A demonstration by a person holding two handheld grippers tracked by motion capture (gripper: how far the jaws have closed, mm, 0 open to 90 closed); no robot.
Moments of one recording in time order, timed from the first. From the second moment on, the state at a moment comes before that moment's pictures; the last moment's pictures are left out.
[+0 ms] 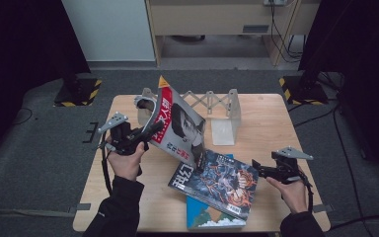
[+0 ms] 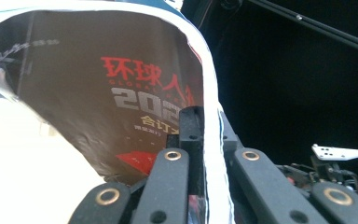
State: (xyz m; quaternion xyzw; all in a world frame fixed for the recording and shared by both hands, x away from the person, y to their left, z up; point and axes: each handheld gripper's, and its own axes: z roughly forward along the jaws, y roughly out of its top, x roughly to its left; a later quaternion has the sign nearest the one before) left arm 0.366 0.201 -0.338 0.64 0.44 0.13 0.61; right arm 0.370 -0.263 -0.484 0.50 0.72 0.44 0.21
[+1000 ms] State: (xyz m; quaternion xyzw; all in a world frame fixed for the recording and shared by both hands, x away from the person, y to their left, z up) left arm 0.346 0.276 -0.297 0.67 0.46 0.21 0.55; right arm 0.372 -0.289 -0.489 0.52 0.71 0.41 0.22
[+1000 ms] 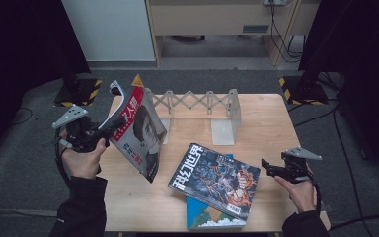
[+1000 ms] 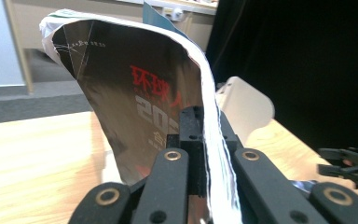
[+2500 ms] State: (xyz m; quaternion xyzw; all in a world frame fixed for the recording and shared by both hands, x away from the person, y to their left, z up) left arm 0.441 0.269 -0.354 0.59 0.50 0.34 0.53; right arm 0.376 -0.290 -0.497 0.52 0.72 0.39 0.22
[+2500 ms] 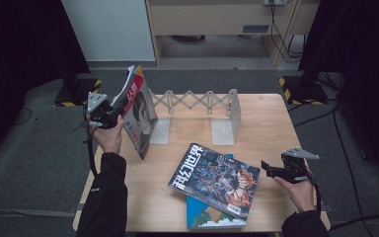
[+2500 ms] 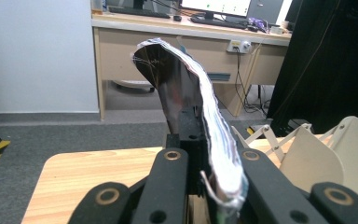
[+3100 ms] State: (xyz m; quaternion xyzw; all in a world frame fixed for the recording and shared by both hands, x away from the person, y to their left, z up) left arm 0.434 0.271 -0.374 0.56 0.50 0.37 0.55; right arm 0.376 -0.290 -0.497 0.52 0.72 0.39 0.22
